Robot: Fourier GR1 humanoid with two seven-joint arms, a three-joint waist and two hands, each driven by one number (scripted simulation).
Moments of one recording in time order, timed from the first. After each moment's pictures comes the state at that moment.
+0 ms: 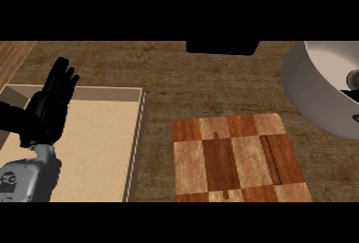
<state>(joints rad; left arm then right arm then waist) -0.25 0.23 0.06 -1.61 0.12 0.15 0.21 -0.79 -0.65 -0.58 -0.38 0.61 0.04 -0.55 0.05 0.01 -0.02</state>
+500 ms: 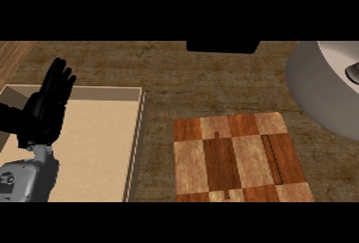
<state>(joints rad) -0.24 0.23 0.07 -1.60 0.11 0.14 0.20 -0.80 -0.76 -0.77 -0.25 0.41 0.24 -0.62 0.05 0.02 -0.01</state>
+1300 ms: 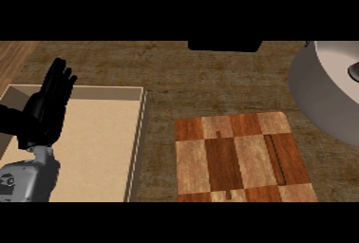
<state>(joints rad) -0.24 0.22 0.07 -1.62 0.11 0.15 0.21 -0.68 -0.96 -0.81 -0.18 0.36 0.45 -0.66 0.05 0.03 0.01</state>
